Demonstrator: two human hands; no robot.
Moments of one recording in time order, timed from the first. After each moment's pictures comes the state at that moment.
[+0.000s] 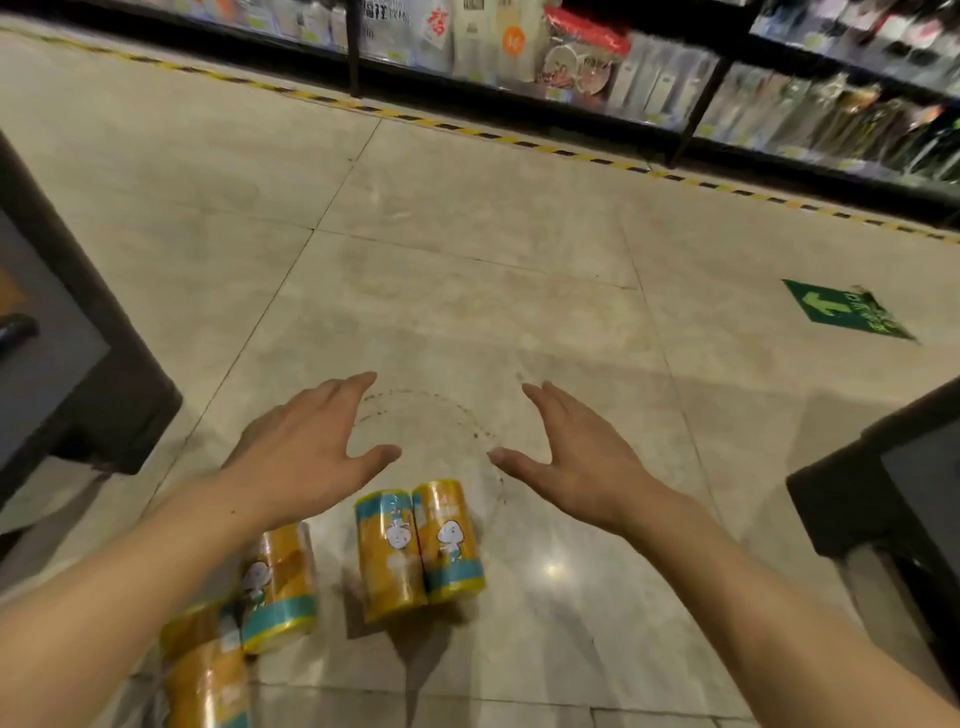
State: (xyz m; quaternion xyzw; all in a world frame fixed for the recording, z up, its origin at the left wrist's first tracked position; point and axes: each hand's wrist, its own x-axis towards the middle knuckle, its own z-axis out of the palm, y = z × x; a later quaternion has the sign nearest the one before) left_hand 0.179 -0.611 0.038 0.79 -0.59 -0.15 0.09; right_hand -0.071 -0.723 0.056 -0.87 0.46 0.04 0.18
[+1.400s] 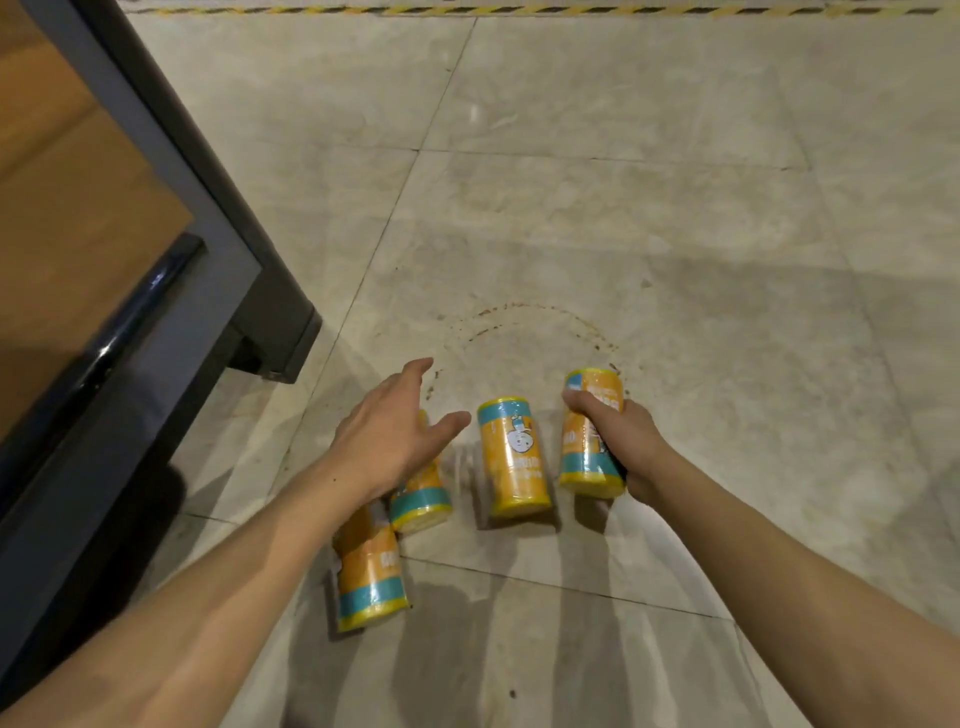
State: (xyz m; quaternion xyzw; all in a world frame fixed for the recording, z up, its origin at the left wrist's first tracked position) left_hand 0.185 -0.547 -0.024 0.85 -0.44 -0.25 0.14; right_hand -0.024 -0.686 -0.094 -0.44 0.61 -0.15 0.65
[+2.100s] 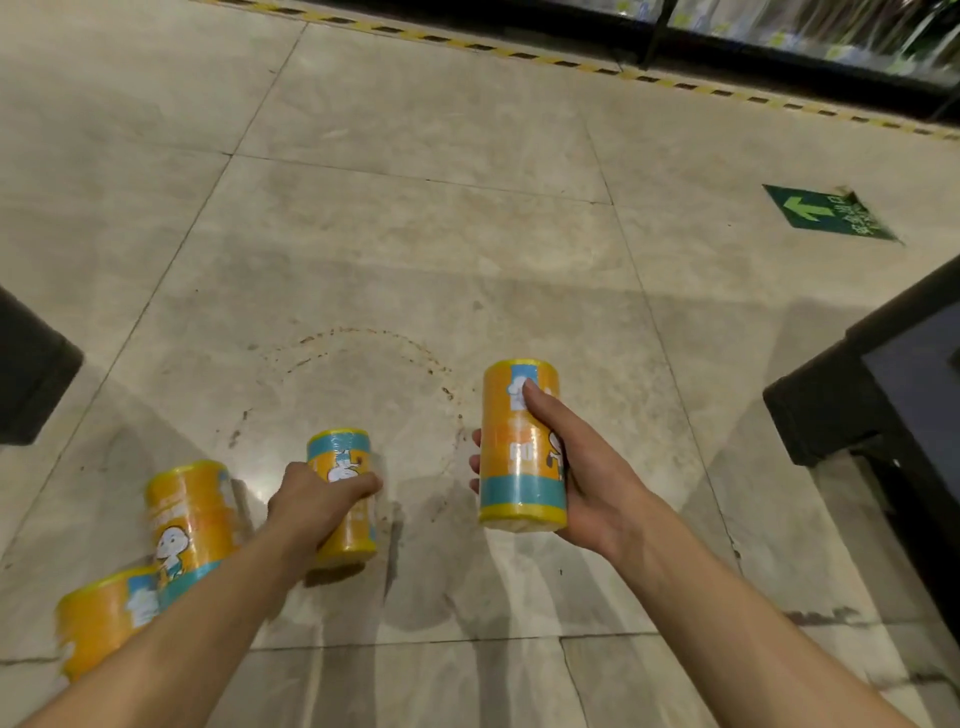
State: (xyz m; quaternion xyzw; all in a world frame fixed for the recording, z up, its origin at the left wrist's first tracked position) left_hand 0.099 -0.611 -0.113 0.82 -0.12 -0.46 0.31; right_hand -0.126 -0.694 0.000 -0.24 0.48 -0.23 0.81
